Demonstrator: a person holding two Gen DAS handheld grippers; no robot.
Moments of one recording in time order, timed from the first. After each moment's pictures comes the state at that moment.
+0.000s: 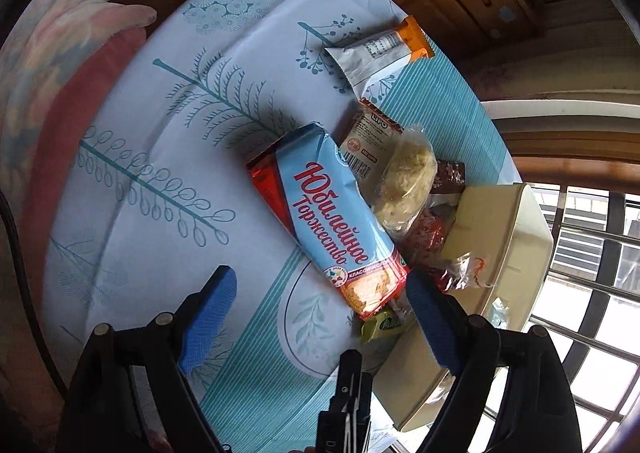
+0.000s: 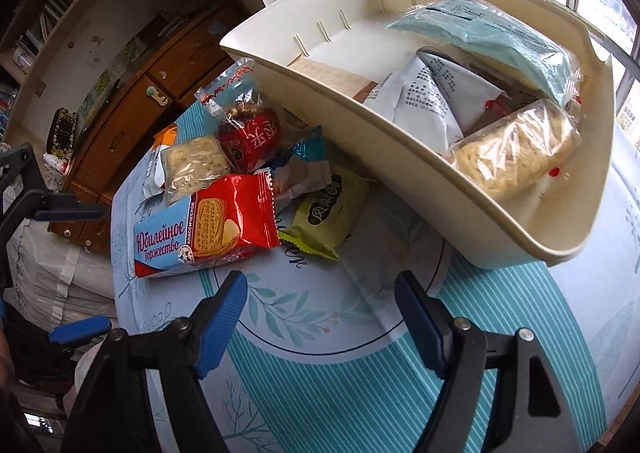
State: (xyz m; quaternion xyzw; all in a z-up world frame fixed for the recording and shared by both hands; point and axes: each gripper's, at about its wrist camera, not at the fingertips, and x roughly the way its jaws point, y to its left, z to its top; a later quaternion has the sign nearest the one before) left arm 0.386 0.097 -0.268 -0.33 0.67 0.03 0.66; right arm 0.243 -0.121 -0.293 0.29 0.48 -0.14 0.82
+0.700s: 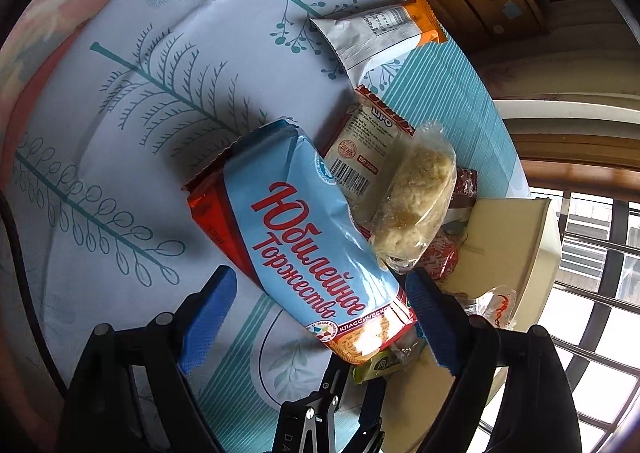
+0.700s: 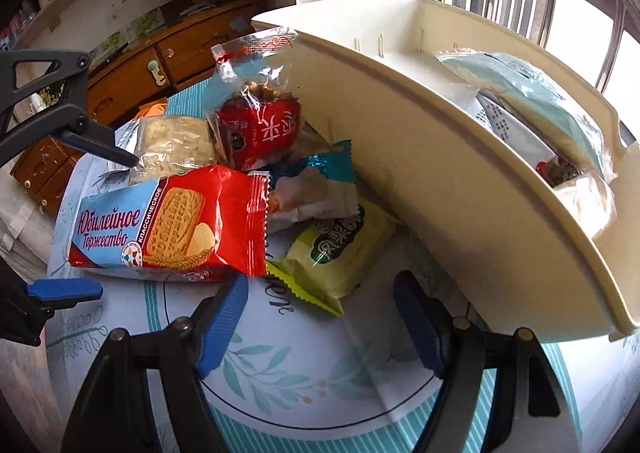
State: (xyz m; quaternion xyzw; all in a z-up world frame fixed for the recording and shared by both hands) left arm 0.414 0.072 -0.321 -0.34 0.67 0.02 0.66; right arm 0.274 -0.096 -0.319 0.14 0.45 -0.17 0.86
